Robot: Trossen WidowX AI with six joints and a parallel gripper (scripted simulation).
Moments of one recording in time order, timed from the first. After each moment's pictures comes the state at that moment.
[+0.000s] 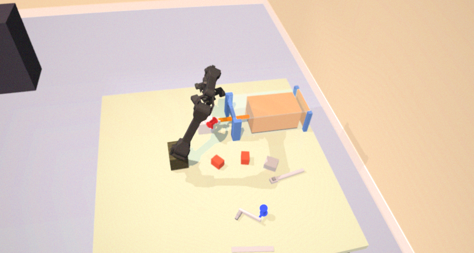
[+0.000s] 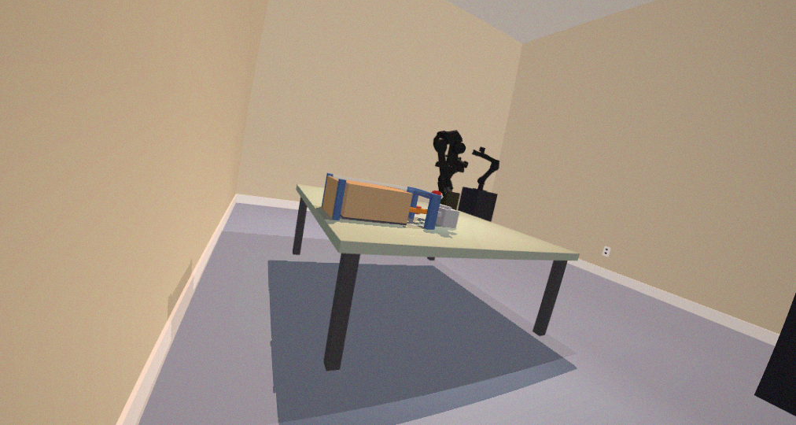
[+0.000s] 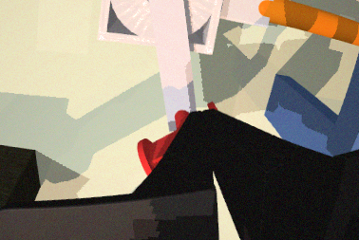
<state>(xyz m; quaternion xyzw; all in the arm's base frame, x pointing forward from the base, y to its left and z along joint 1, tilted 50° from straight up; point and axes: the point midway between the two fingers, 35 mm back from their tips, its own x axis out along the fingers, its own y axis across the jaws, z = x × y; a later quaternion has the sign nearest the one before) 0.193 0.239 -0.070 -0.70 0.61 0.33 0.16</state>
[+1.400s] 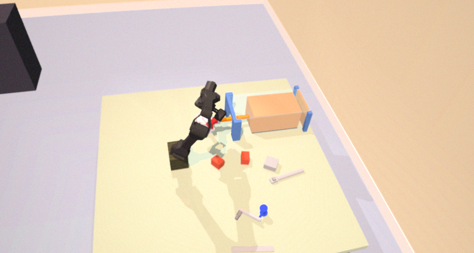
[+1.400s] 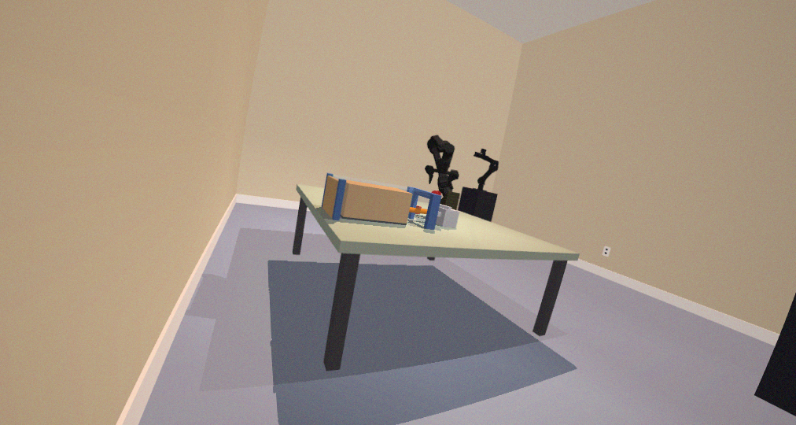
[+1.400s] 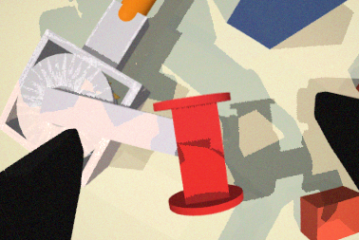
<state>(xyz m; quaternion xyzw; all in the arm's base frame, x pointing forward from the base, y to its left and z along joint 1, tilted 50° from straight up) 0.211 0.183 -0.049 -0.49 0.56 0.05 0.66</state>
